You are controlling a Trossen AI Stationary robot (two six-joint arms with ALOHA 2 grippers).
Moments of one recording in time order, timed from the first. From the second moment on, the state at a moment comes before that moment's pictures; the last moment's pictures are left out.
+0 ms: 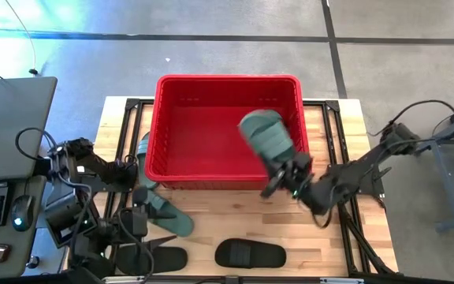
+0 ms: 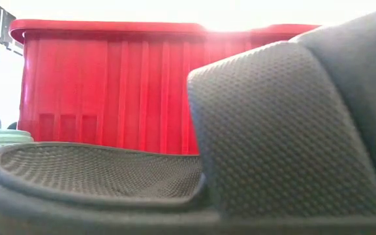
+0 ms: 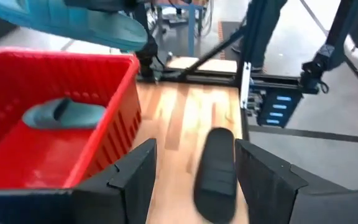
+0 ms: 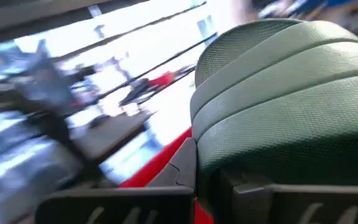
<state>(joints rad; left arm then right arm) -0.90 1.66 2.03 -1.23 -0.99 -0.77 0.58 1.39 1.25 0.17 1.36 0.39</state>
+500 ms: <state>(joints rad) -0.90 1.66 2.04 -1.23 -1.01 -0.73 0.13 1.35 1.25 0.00 1.01 0.65</state>
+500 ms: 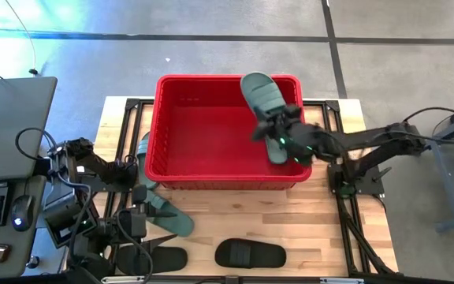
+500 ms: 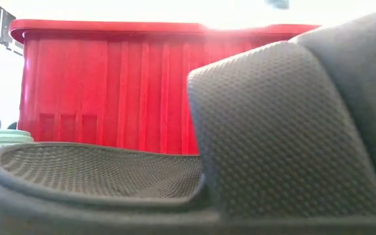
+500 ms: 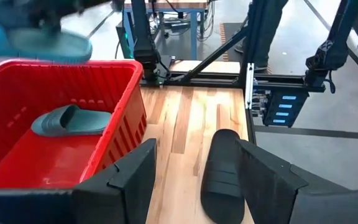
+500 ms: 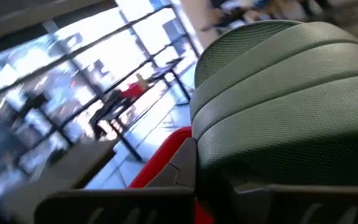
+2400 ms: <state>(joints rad) -0.90 1.66 2.14 -1.22 -0.98 -0.68 -0.31 1.94 1.25 0.20 0.19 1.26</state>
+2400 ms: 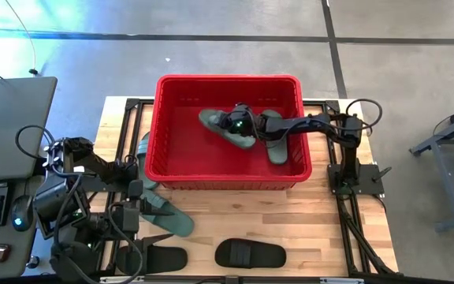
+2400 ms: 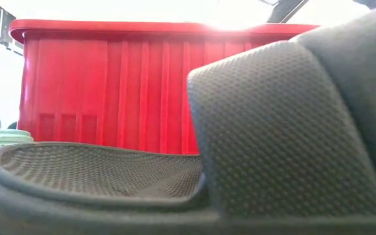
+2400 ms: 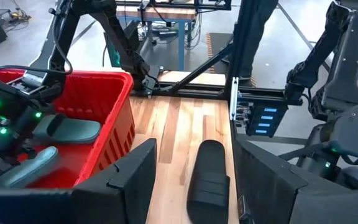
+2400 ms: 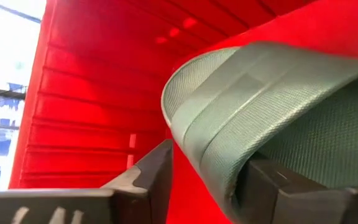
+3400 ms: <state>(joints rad) -0.90 1.66 2.14 -1.20 -0.98 -0.68 -0.39 1.94 1.25 0.11 -0.02 0.81</state>
